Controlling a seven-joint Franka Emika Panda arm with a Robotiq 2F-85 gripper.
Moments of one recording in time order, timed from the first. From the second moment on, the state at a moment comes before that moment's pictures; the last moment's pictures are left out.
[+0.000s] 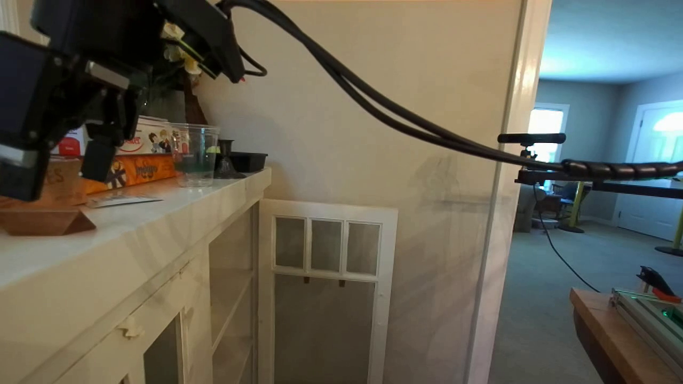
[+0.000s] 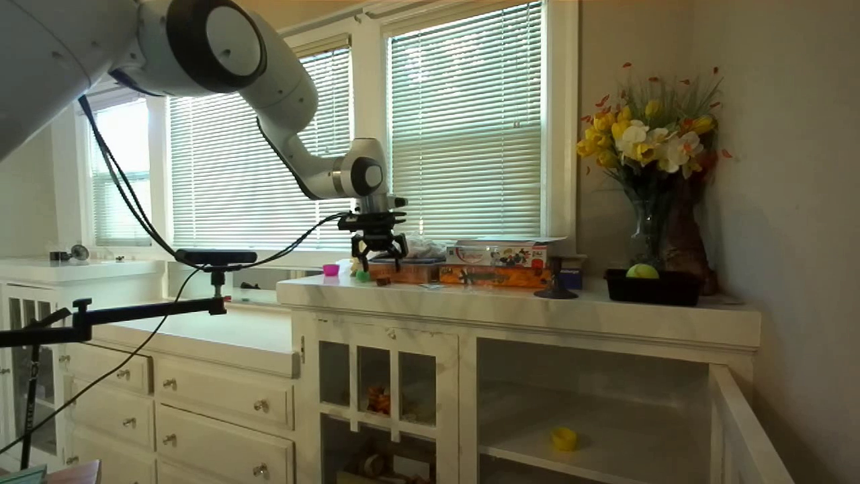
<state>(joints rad) 0.32 0.61 0.21 -1.43 -0.13 2.34 -0.13</state>
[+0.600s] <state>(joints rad) 0.36 0.74 0.20 -1.24 -0.13 2.25 -0.13</state>
